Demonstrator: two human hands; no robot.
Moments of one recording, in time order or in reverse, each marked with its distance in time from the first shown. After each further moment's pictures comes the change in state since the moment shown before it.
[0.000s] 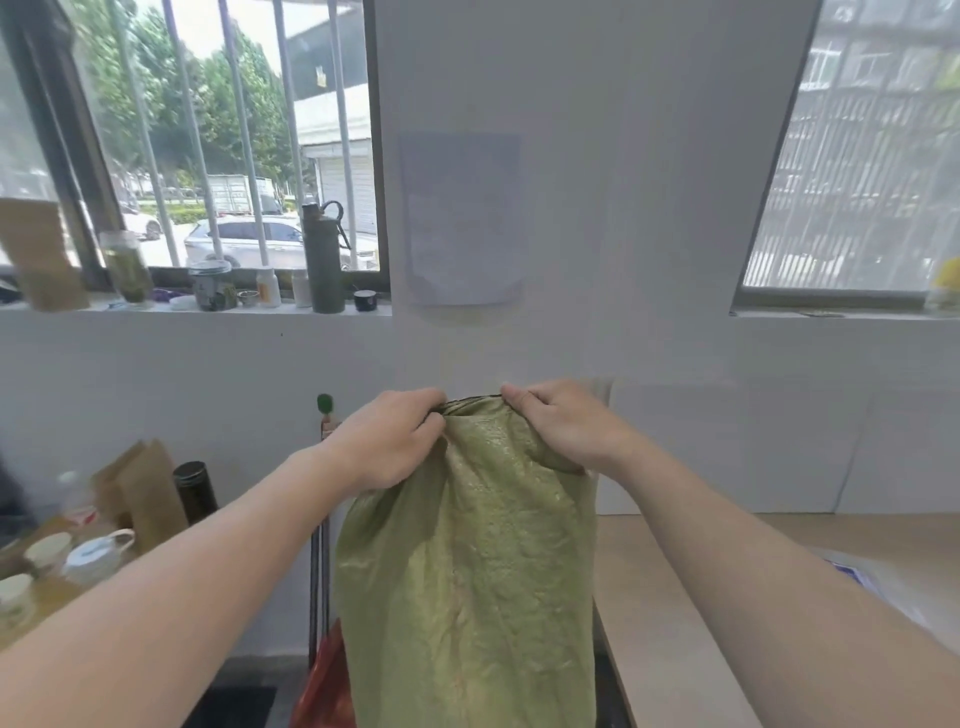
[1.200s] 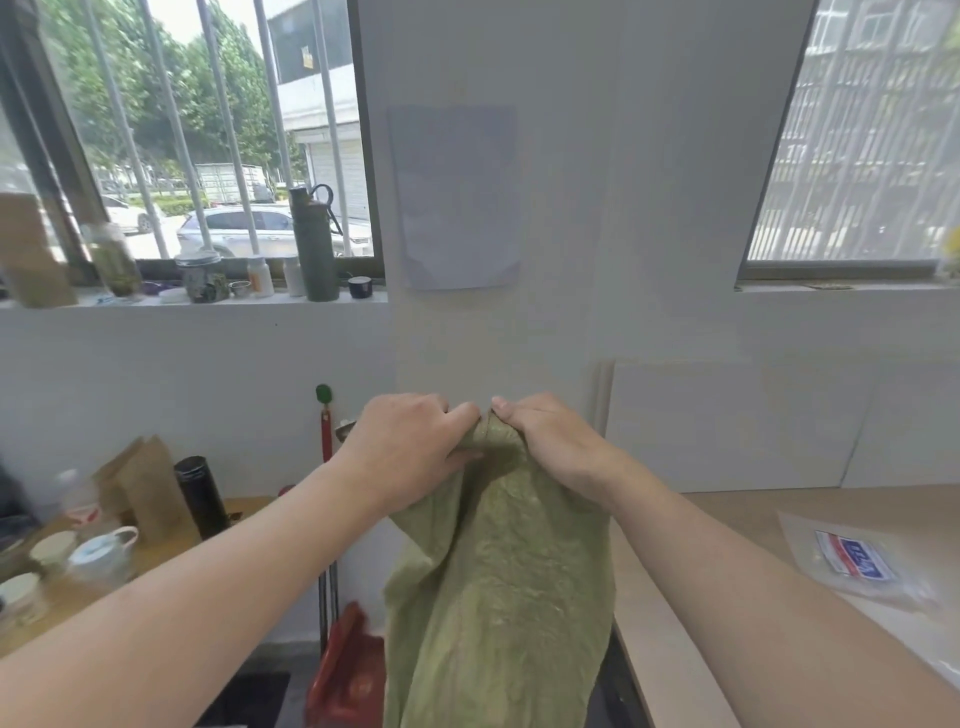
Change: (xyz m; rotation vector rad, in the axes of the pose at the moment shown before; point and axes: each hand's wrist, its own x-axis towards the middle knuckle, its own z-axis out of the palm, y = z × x) left_hand 0.001 -0.005 0.033 0.591 0.328 0.453; right_hand -0.016 -0.001 0.033 0.297 -0.053 0.057
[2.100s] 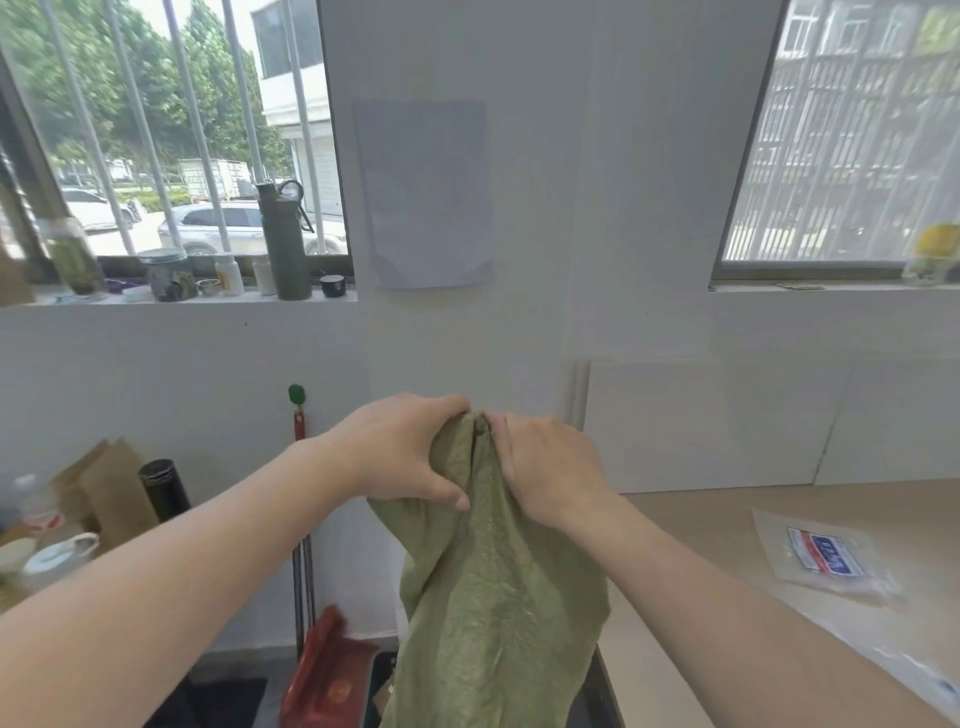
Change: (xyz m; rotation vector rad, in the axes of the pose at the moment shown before) left_hand 0.035 0.017 -0.015 -0.463 -0.499 -0.206; right_hand -0.022 0.027 -0.009 -0.800 0.332 -0.249
